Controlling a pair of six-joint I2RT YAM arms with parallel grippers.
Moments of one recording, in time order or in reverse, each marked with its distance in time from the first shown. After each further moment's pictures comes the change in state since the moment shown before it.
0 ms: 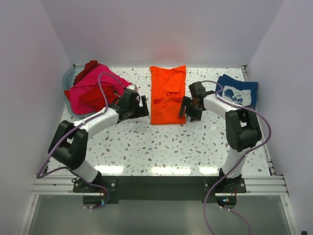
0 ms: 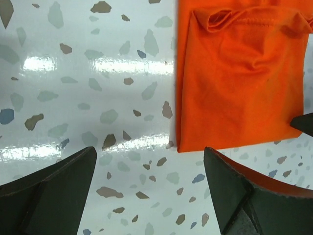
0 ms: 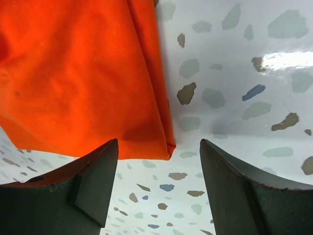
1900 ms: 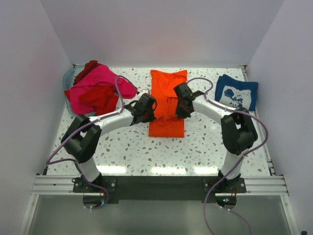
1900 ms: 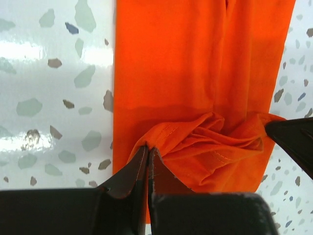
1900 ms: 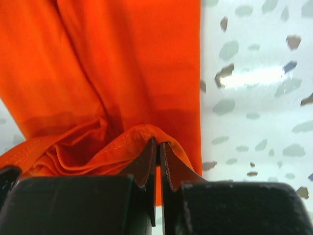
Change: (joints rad) left arm -0.188 0.108 0.057 0.000 -0.095 -0.177; right arm 0.196 -0.034 0.021 -0.040 0.238 0.126
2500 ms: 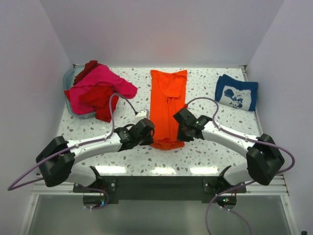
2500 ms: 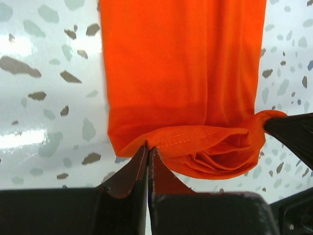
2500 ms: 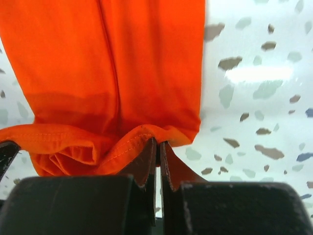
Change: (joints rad) left arm -0.264 -0.372 -0.336 -0.047 -0.090 -0.151; right arm 0.258 -0.417 -0.400 -0.026 0.040 0.163
